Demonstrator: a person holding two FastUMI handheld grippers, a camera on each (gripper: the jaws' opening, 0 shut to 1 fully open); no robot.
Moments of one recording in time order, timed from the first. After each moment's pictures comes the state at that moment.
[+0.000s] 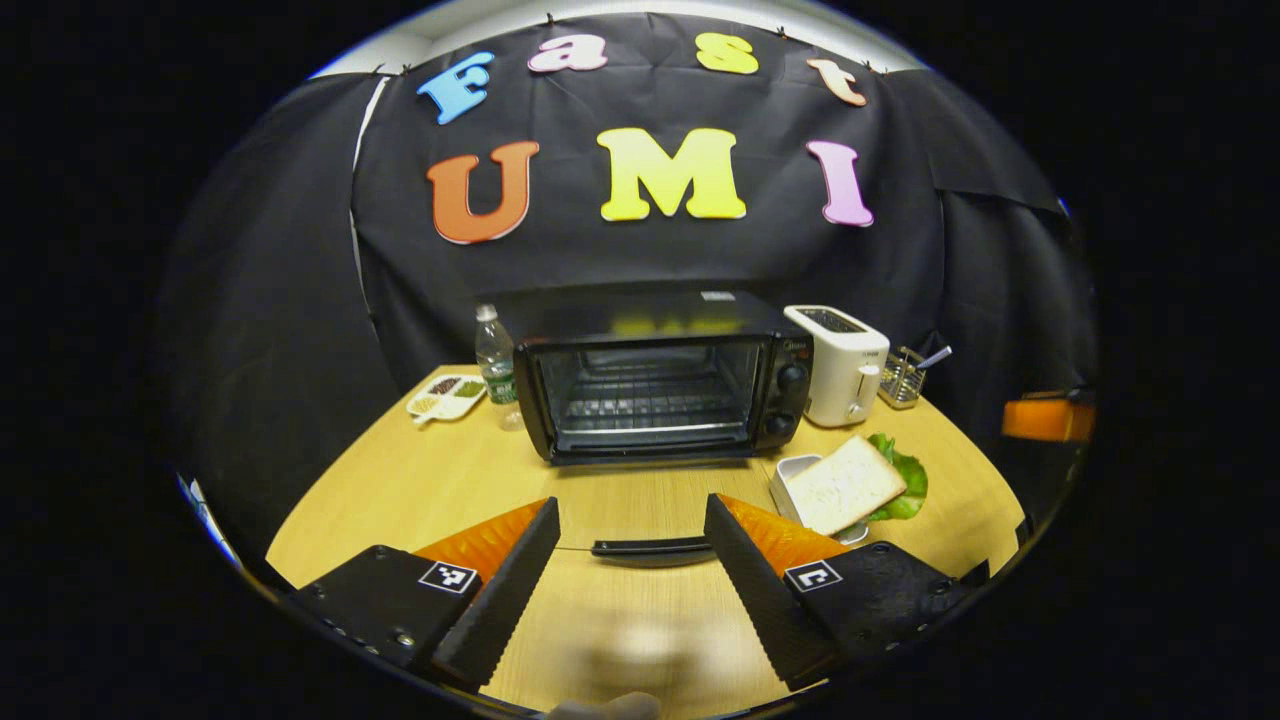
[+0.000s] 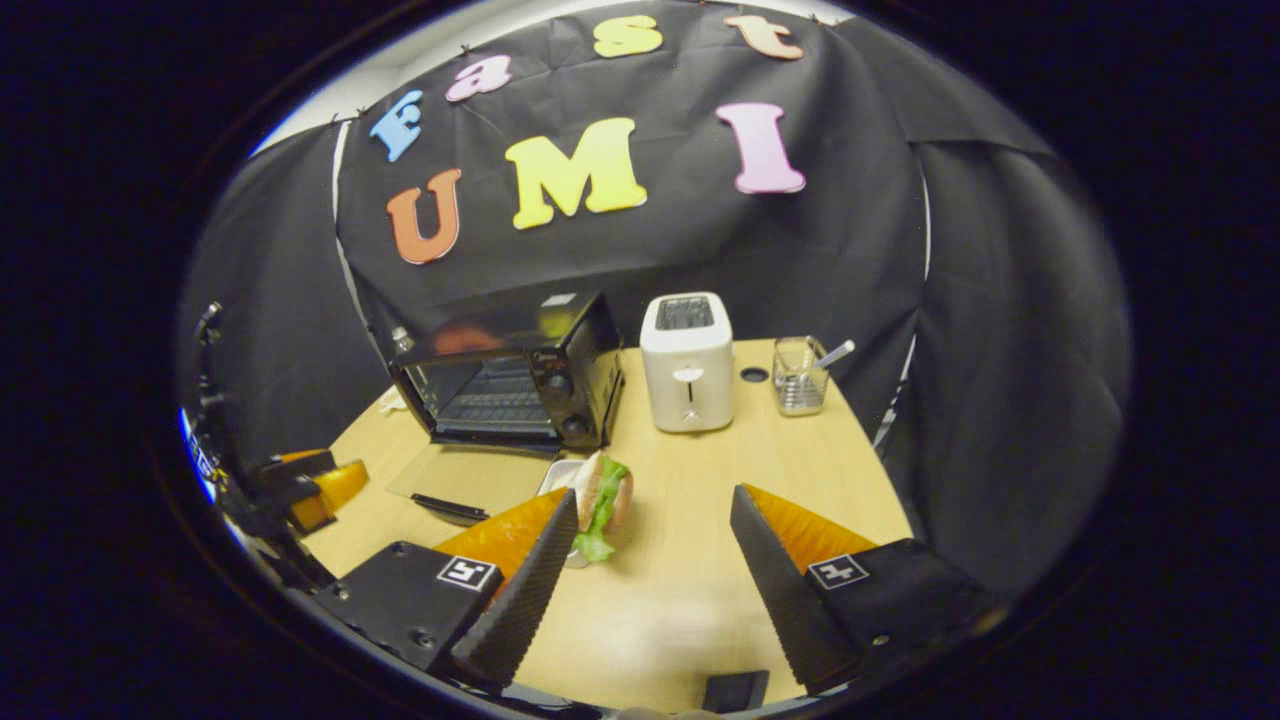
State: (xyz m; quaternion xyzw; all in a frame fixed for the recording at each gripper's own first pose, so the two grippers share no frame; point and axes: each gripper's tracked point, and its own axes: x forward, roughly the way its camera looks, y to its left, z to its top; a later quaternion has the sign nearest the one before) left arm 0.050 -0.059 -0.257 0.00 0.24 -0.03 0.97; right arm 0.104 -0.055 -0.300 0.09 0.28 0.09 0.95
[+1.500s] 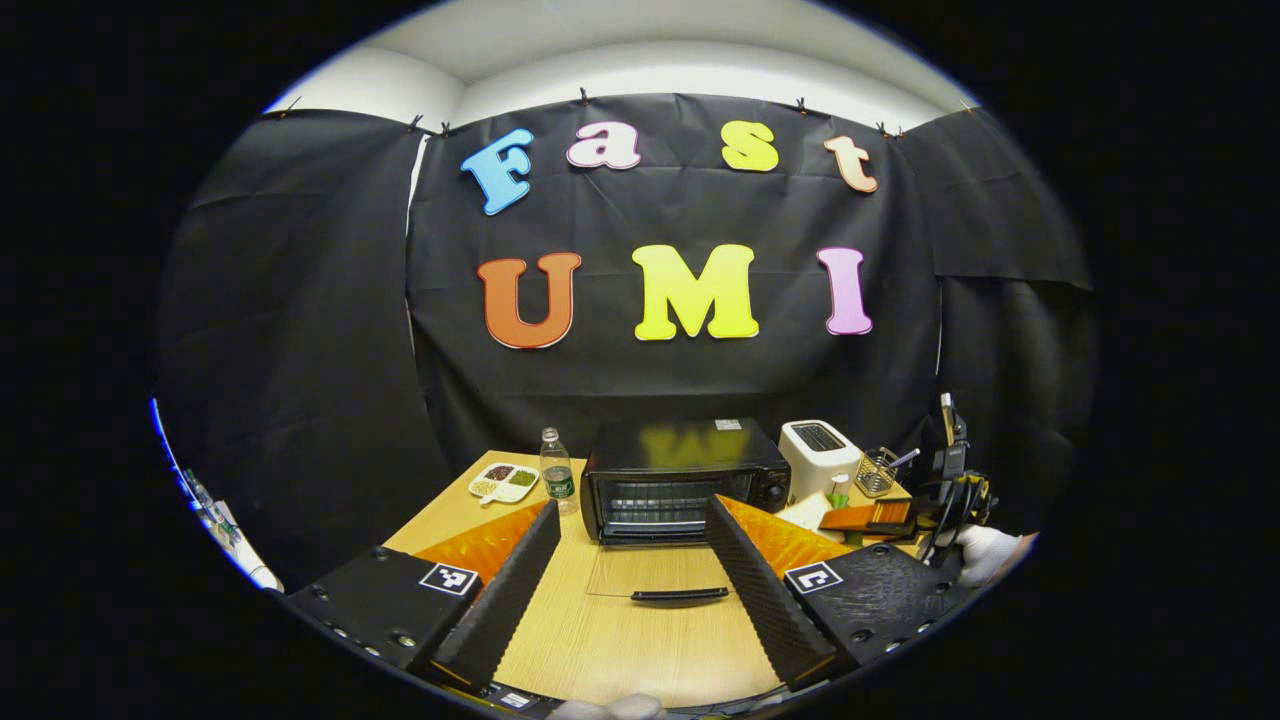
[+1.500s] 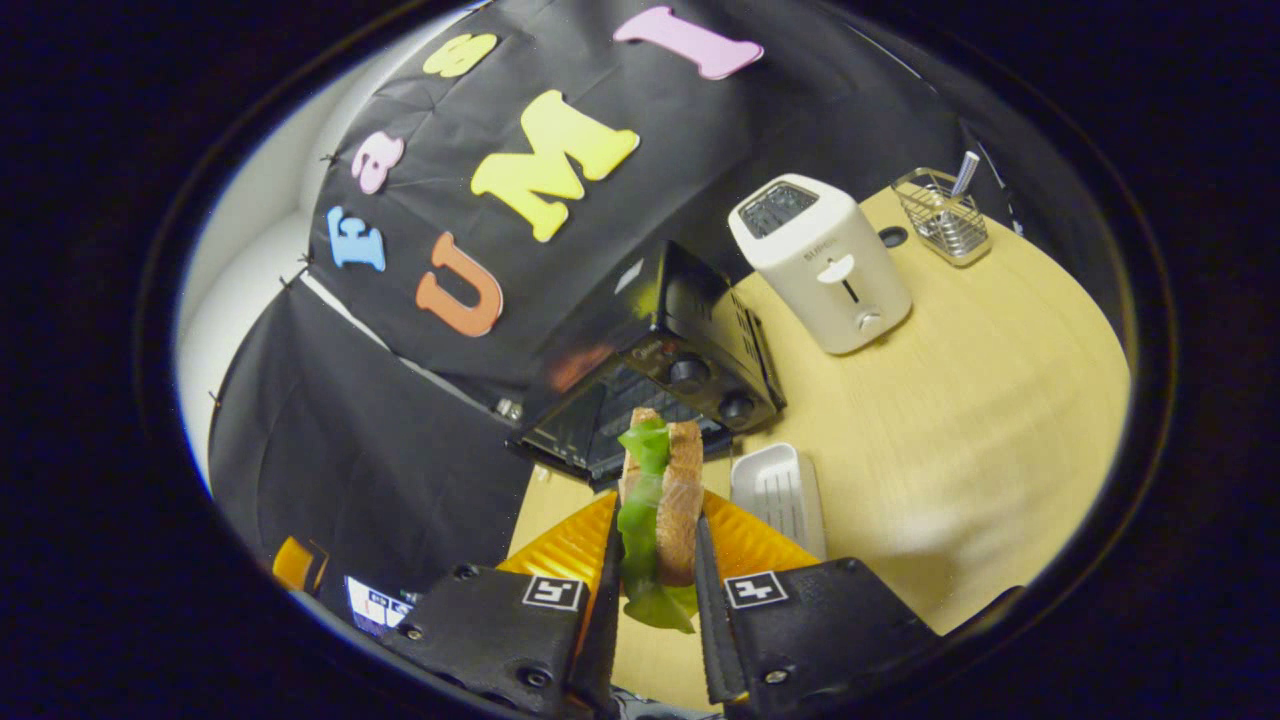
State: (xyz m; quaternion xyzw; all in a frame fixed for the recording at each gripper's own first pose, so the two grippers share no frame) left arm -0.003 -0.026 -0.104 -0.01 0.15 0.00 0.99; right arm 0.181 0.069 -0.286 0.38 0.29 0.19 0.86
